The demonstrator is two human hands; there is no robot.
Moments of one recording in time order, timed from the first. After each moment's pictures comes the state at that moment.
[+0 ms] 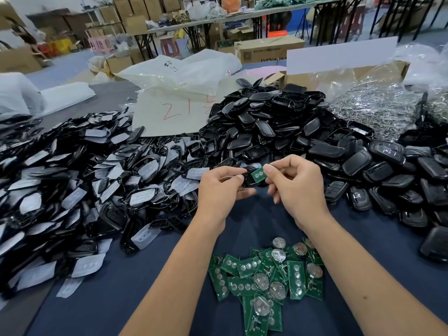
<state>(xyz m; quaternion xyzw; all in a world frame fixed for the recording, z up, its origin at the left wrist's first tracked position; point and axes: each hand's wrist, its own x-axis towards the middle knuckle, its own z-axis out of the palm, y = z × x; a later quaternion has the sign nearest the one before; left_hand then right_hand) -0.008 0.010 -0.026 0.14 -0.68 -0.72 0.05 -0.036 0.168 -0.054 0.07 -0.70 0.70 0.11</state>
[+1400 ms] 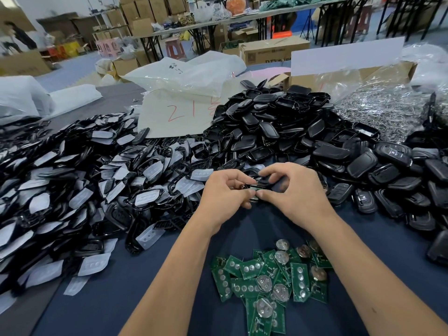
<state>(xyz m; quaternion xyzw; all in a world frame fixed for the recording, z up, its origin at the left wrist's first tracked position) -0.006 -0.003 -0.023 0.05 -0.80 -0.60 0.00 -0.025 0.175 -0.031 0.12 -0.88 0.45 0.07</state>
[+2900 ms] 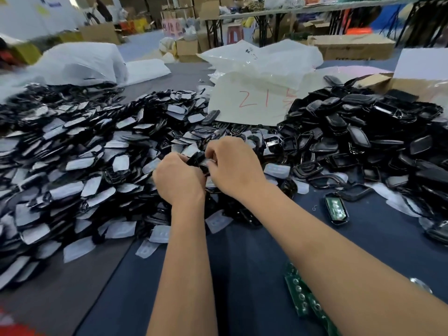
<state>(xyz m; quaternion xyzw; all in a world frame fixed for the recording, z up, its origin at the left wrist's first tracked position) 0.020 -0.170 -0.006 0.48 -0.80 -0.27 0.25 -0.027 -0.068 0.013 0.37 -0.87 0.29 0.10</state>
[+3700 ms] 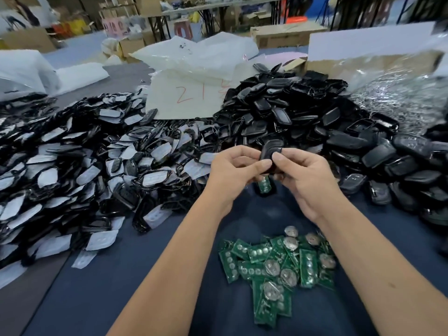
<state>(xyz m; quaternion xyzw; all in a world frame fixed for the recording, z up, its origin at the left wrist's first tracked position) -0.007 -0.003 -0.024 0.02 -0.67 -0.74 0.03 -0.024 0.157 -0.031 0.09 -0.59 0.80 -0.06</state>
